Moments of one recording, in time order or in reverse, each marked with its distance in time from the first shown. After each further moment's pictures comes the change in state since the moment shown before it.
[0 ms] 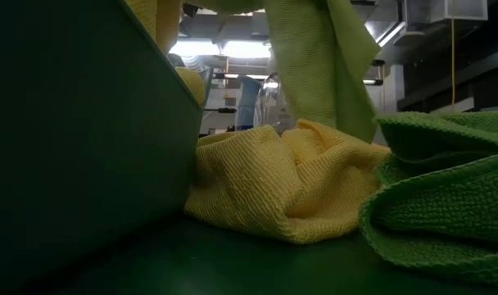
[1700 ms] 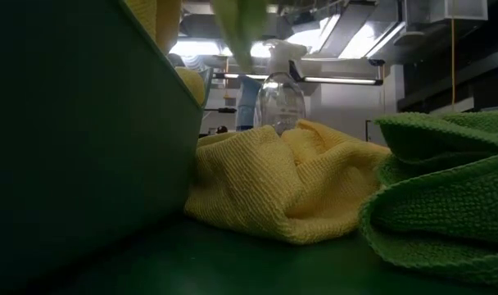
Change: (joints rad) left arm 0.011 -0.481 0.000 -0.101 -0.076 0.136; right arm 0.001 -0.059 0.309 -0.640 -0.036 0.006
